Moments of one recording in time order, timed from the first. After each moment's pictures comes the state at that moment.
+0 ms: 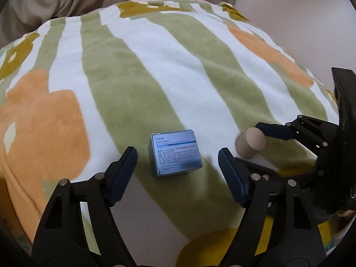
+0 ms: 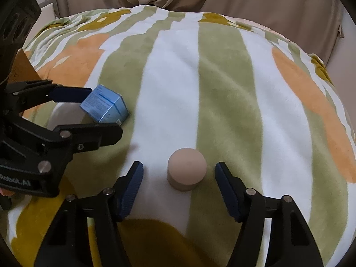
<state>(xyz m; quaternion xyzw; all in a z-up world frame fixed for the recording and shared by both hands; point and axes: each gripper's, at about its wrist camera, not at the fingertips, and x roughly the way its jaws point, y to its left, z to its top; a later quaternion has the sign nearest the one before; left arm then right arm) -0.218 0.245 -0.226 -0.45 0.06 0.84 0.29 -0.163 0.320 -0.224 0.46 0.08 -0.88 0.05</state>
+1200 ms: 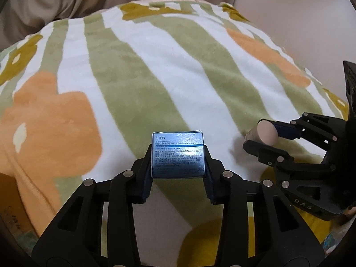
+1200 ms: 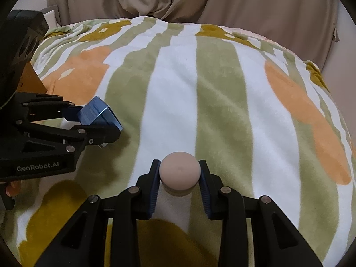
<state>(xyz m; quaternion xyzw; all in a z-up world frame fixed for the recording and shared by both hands) -0.211 0.232 -0.206 -0.45 0.06 0.84 0.29 -0.151 0.313 -0.197 0.44 0.08 -0.90 0.05</state>
